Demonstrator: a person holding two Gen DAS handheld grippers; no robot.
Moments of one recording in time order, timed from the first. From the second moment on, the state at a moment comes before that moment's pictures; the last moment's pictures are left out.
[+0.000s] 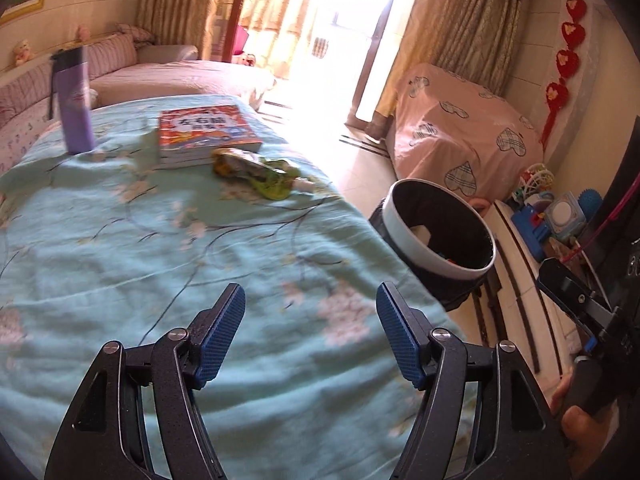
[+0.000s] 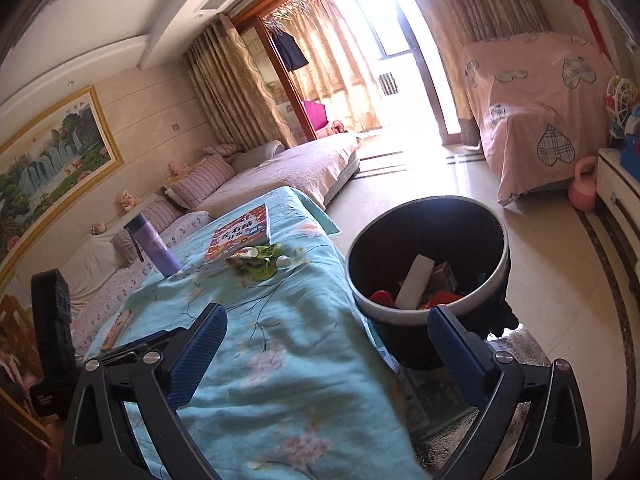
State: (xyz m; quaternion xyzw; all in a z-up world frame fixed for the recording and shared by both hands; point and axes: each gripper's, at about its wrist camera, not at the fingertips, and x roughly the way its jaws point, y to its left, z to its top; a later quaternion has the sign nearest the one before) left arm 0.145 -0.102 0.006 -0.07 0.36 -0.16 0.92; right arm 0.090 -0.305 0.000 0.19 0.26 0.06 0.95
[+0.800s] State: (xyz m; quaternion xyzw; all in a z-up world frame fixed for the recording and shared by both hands) left arm 0.016 -0.032 -0.004 -0.01 0.20 0.00 0.98; right arm 0.016 -0.221 -0.014 0.06 0.15 0.07 0.99
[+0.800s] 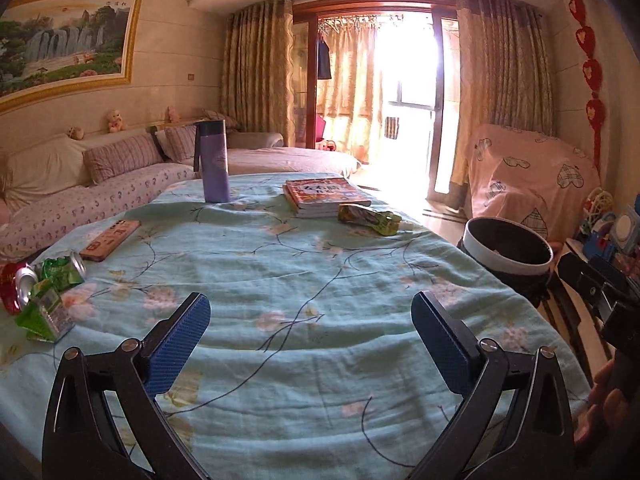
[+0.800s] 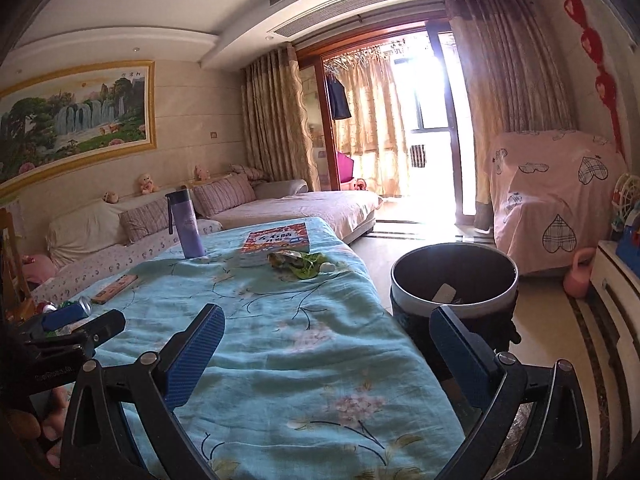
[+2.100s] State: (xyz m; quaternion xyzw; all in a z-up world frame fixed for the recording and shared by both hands) left arm 0.003 -0.038 -0.005 0.02 0.20 0.03 0.98; right arm 0.014 -0.206 -0.023 0.05 0.17 0.09 0.98
